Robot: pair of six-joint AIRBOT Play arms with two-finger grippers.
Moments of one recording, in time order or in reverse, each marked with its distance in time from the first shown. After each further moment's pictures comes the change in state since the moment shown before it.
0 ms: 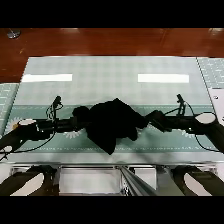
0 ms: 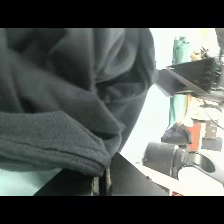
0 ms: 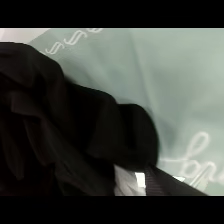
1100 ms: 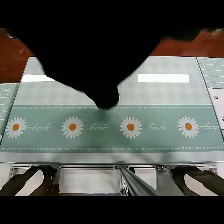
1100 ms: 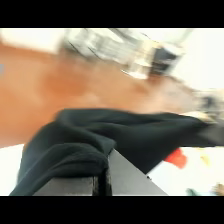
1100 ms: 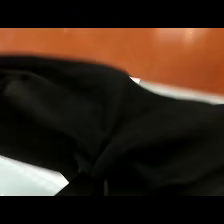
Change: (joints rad) left arm 0.251 0.136 1.219 0.174 0.024 -0.376; right arm 0.046 -0.082 1.442 -0.450 0.422 0.147
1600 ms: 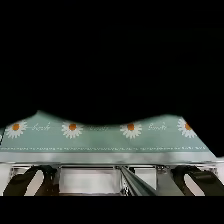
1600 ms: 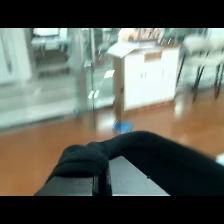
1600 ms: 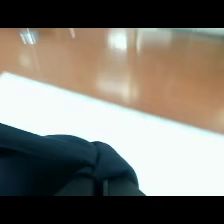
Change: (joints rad) left arm 0.015 0.246 0.377 0.594 -0.126 -0.233; right arm -0.011 0.375 0.051 -0.183 0.305 0.016
